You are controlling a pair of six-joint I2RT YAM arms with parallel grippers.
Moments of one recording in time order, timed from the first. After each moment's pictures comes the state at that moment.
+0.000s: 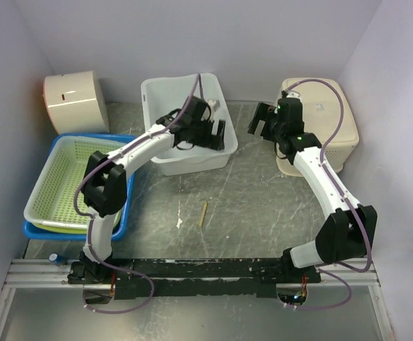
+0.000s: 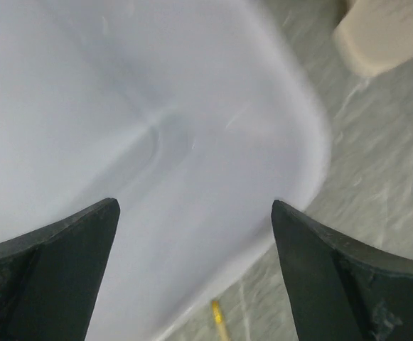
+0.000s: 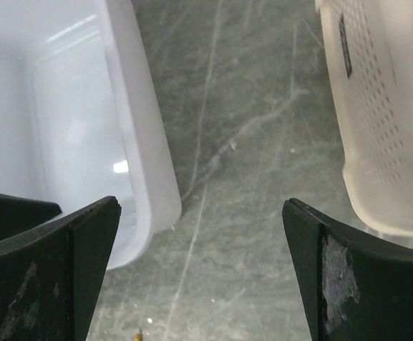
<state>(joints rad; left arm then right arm) -0.68 2.01 1.84 -0.49 0.15 -0.32 0.21 1.45 1.29 -0.35 0.09 0.39</state>
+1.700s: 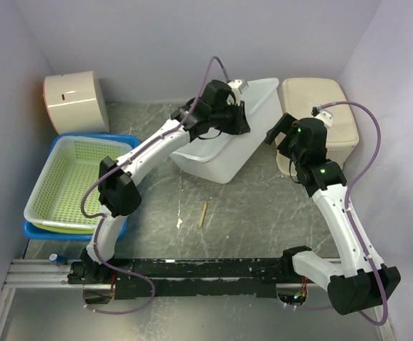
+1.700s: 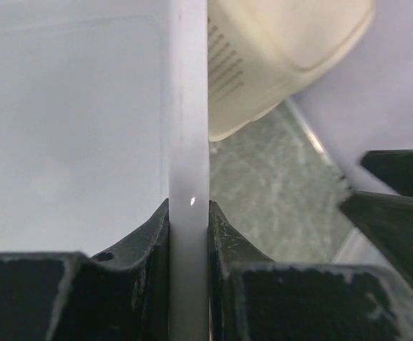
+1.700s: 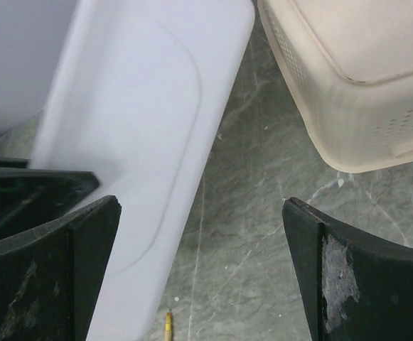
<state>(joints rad) -0.80 2.17 2.22 -0.52 0.18 -0.40 0.21 1.06 1.12 -0.49 0.25 0.57</state>
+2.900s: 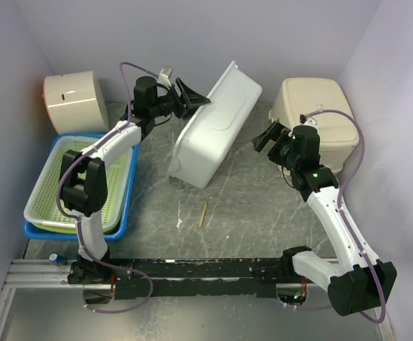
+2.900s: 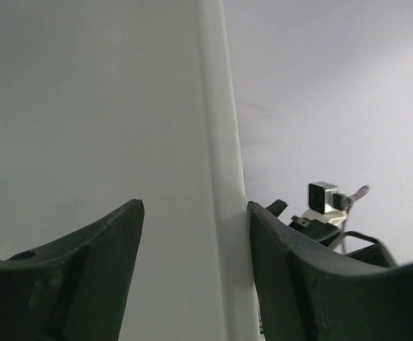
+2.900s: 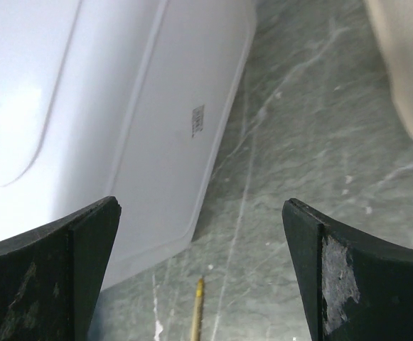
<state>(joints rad) -0.40 1.93 1.56 0.31 0.68 -1.19 0.21 1.04 1.00 -0.40 0.06 0.61</state>
